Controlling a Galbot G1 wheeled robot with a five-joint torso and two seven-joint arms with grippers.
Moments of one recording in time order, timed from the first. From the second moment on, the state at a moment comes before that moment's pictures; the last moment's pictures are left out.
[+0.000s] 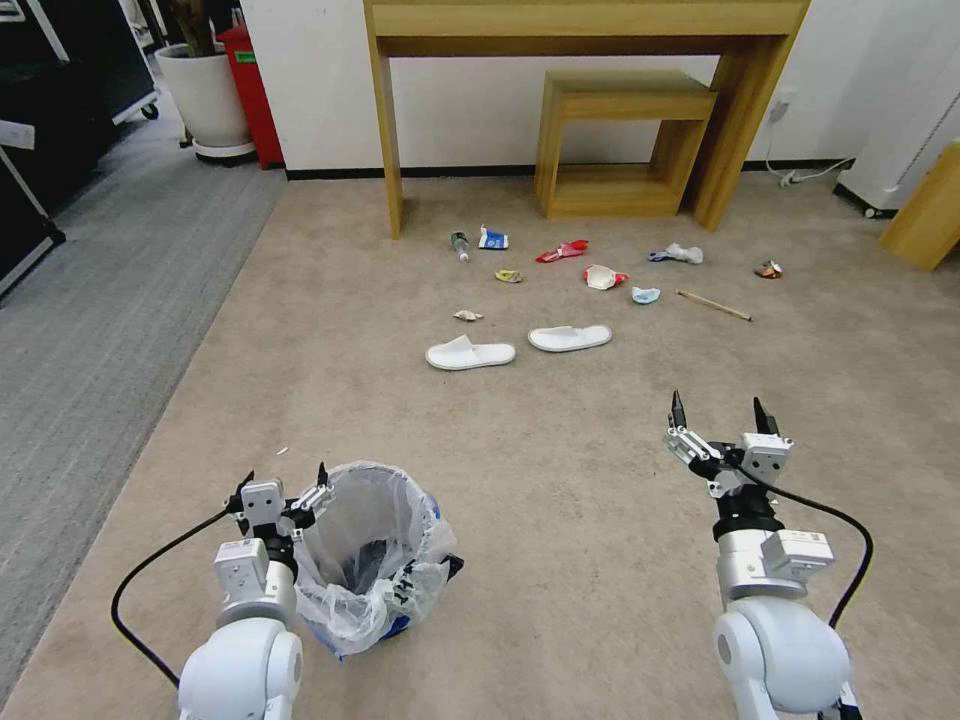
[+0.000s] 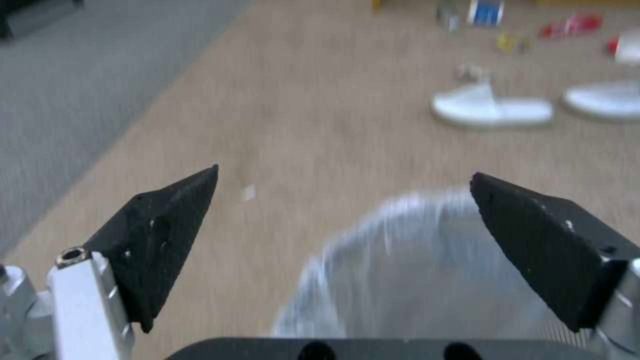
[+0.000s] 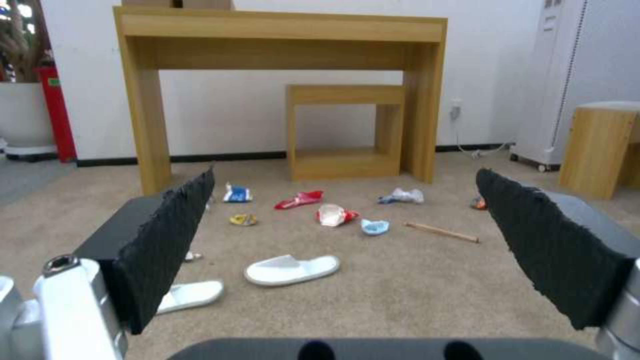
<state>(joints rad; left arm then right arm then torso) 1.52 -1.51 -0.61 -2.13 -0.12 0.43 -0.15 -1.46 1.45 0.63 2.14 0.13 0.01 0.10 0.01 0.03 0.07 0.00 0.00</state>
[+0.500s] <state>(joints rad) 1.51 -1.12 -0.59 -2.12 -0.77 0.71 -0.43 -1.46 1.45 0.63 2.13 0.14 0.00 0.10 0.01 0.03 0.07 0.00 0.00</state>
